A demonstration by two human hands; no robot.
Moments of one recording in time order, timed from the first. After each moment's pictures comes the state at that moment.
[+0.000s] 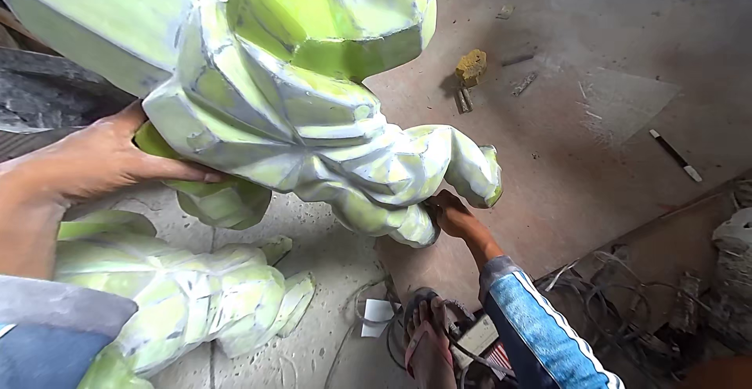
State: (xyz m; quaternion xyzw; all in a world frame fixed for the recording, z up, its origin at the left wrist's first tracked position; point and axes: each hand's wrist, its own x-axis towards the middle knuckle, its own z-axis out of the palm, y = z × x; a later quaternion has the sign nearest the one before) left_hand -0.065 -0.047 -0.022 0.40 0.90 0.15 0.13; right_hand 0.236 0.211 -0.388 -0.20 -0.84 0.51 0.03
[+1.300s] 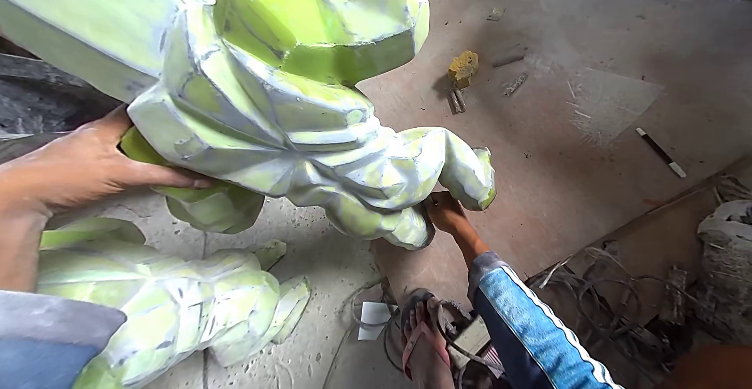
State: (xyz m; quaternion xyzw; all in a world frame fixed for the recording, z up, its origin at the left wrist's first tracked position) left_hand -0.031 -0.030 -0.012 0.38 0.91 0.12 0.11; right_hand 0.222 0.207 -0.381 -0.35 -0.75 0.56 -0.02
